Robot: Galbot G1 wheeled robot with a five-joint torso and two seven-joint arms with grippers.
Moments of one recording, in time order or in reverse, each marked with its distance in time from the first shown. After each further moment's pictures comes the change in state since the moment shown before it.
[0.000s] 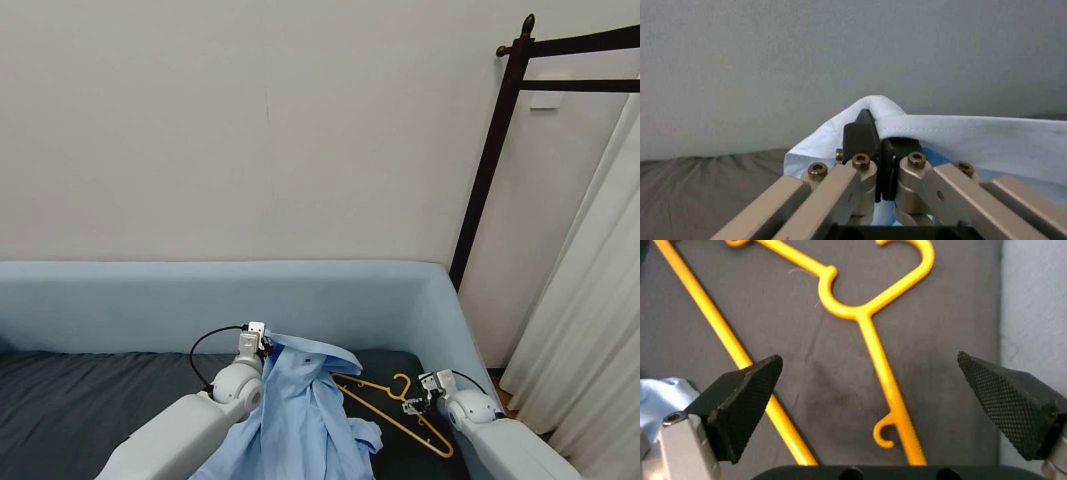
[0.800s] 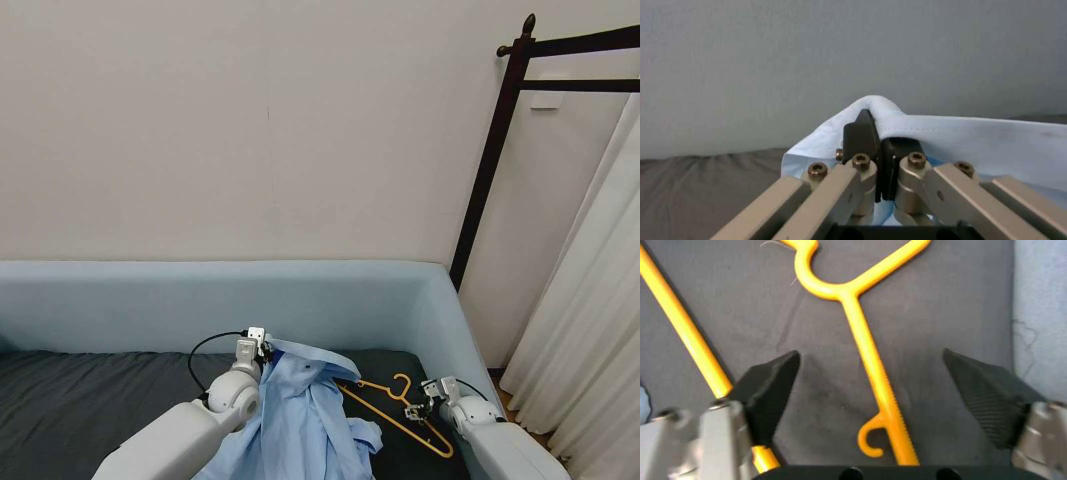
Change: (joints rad) left arm 0.018 0.037 -0.004 -0.048 -0.018 -0.013 0.005; right arm 0.054 0.080 0.049 -0.213 -0.119 0.083 -0.081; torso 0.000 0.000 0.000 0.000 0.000
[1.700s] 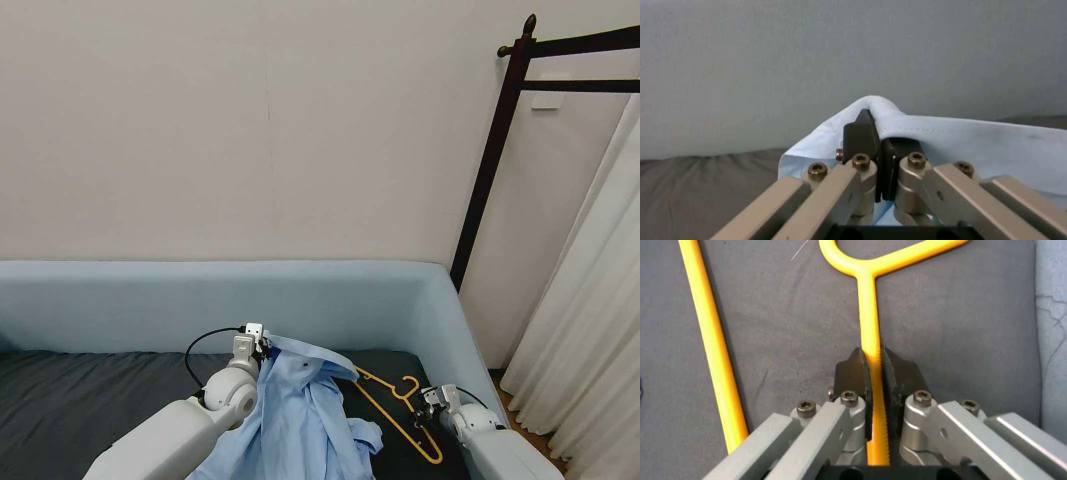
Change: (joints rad) left arm 0.016 0.026 -0.007 -0.064 -0.016 0.016 -0.018; right arm -0.008 0.016 0.028 -0.051 -0.017 0.017 -0.032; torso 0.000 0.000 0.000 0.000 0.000
